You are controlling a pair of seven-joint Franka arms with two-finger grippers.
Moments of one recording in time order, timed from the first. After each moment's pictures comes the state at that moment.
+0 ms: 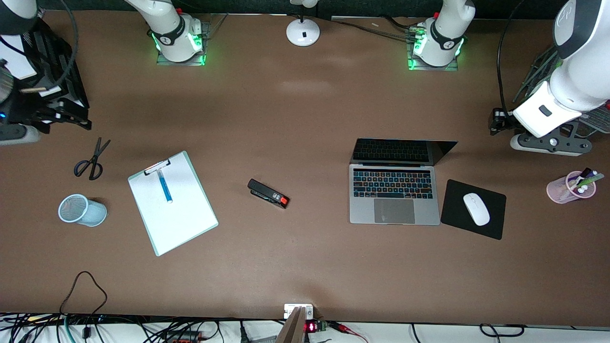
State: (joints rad) left arm -0.03 0.06 -0.08 -1.66 0.07 1.59 0.01; right arm 0.09 0.10 -0.08 -1.55 0.00 1.58 -0.13
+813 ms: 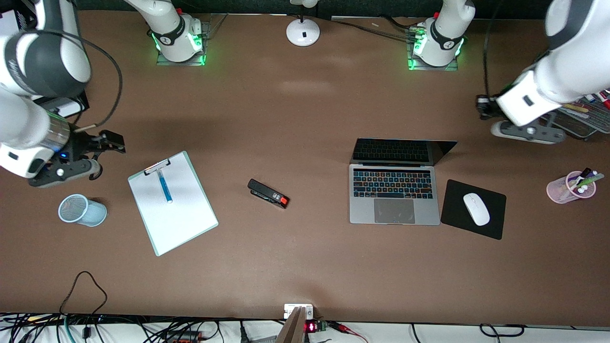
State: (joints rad) left arm -0.03 0.01 -0.13 -1.75 -0.06 1.51 -0.04; right arm 0.12 0.23 -0.08 -1.66 0.00 1.78 -0.31
